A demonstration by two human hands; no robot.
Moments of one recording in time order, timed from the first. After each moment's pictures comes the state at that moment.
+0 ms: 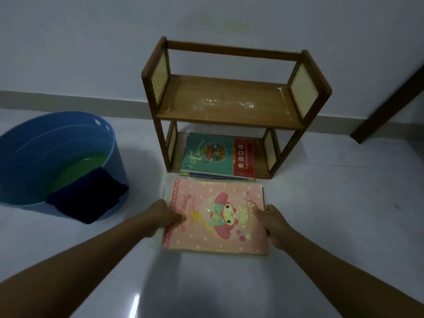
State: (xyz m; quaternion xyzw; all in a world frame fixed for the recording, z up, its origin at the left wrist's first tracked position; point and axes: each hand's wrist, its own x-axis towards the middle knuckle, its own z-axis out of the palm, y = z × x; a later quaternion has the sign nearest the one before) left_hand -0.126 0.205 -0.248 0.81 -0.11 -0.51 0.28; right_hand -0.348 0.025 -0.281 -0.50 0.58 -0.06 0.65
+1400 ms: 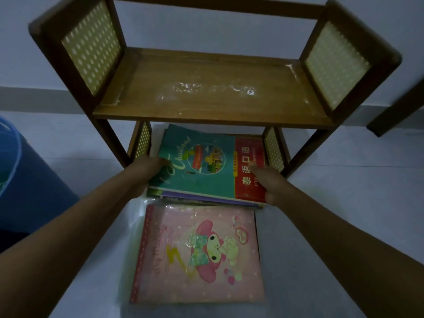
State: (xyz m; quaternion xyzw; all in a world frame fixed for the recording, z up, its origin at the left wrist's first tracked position) left_hand -0.031 0.052 -0.288 0.77 -0.10 -0.43 0.47; right_hand -0.242 -0.120 -0.322 -0.45 0.55 -0.12 0.69
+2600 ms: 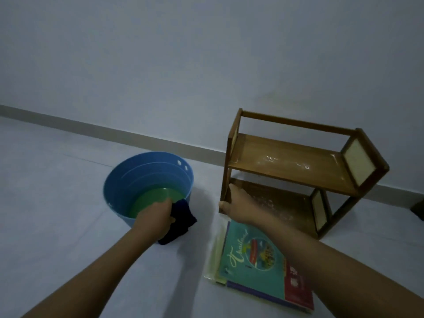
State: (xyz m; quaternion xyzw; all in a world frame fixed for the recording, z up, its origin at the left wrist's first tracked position) left_hand -0.033 0.316 -0.161 0.94 -0.30 -0.12 0.03; right_hand -0.136 0.106 -0.151 -0.91 0.26 0.07 0.32
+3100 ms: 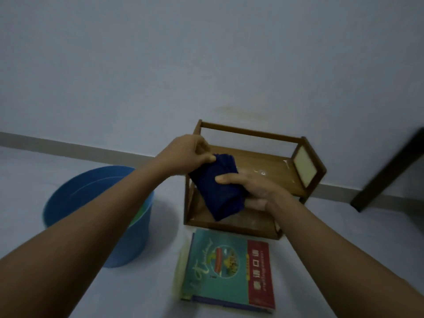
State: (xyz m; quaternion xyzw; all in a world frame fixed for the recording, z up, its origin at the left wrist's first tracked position) left_hand -0.046 0.182 0.002 0.82 -0.49 -0.08 0.30; right_hand -0.189 0.045 -0.050 -0.61 0.21 0.02 0.76
